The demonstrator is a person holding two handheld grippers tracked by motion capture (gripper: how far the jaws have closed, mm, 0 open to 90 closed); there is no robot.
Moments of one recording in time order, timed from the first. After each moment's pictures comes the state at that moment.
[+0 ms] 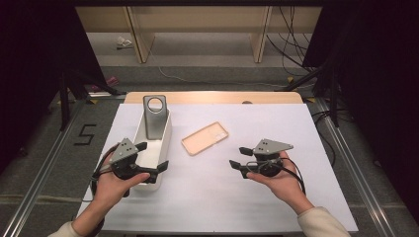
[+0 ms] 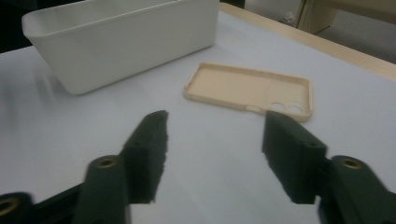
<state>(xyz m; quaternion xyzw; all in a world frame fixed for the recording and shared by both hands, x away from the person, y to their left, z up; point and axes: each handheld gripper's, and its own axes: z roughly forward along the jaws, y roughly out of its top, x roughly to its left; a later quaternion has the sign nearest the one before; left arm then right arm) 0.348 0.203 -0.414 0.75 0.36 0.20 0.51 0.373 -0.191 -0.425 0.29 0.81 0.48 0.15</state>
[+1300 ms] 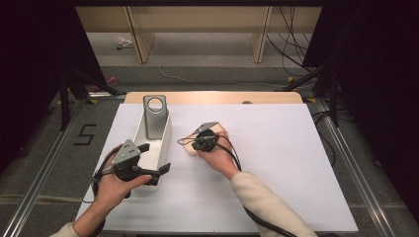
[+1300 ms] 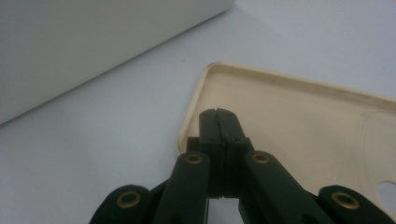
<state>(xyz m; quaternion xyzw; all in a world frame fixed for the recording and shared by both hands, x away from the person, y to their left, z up) 0.346 0.198 -0.415 0.76 0.36 0.19 0.51 0.470 -0.043 -0.473 0.31 0.87 0.36 0.12</state>
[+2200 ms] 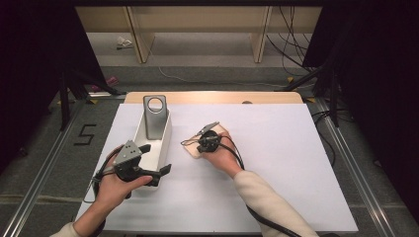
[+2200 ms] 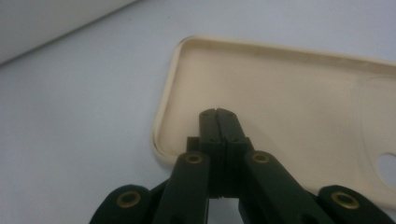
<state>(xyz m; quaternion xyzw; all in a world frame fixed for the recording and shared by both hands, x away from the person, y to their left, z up) 0.346 0.196 -0.418 0.76 0.35 0.19 0.51 0.475 -0.056 -0.480 0.31 0.89 0.31 0.11</state>
